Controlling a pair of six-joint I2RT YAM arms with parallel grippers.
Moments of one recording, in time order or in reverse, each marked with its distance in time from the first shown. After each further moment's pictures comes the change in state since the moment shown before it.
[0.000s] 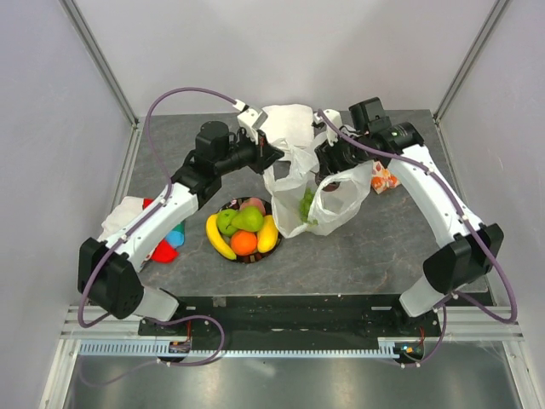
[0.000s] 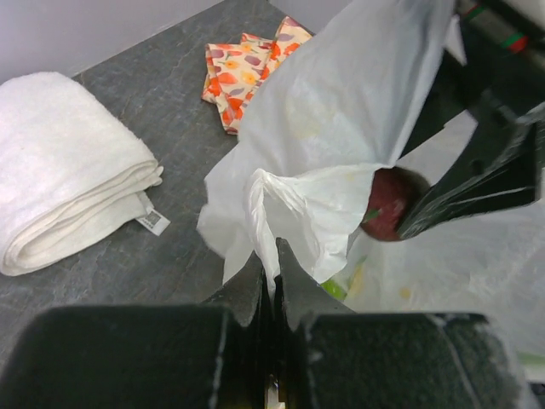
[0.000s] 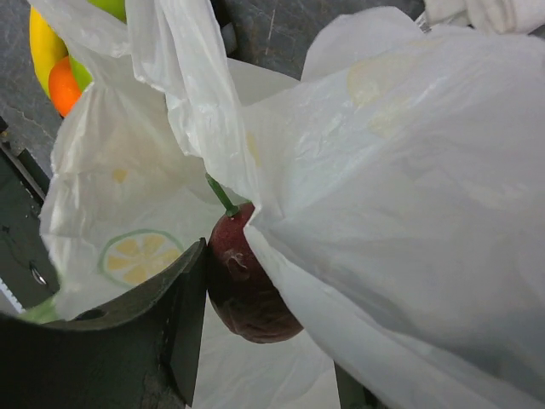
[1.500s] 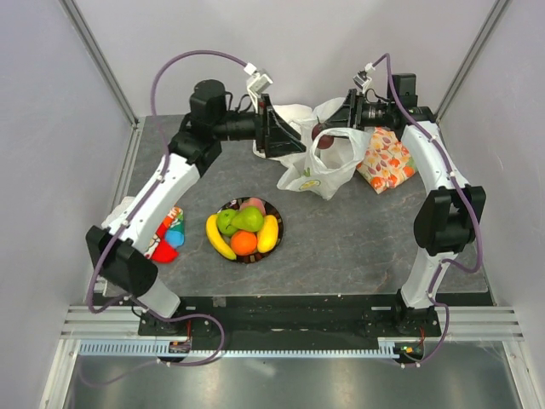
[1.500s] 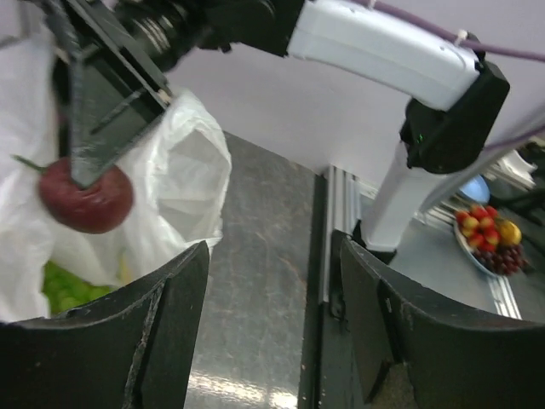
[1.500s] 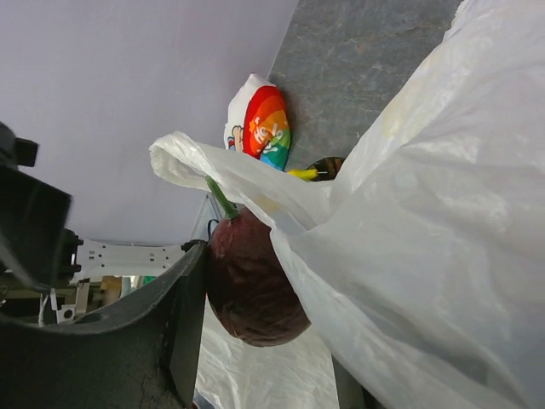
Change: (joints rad) left arm 0.047 0.137 0.428 -0.161 0.522 -0.238; right arm -0.304 0.310 0.134 0.476 -0.660 0.790
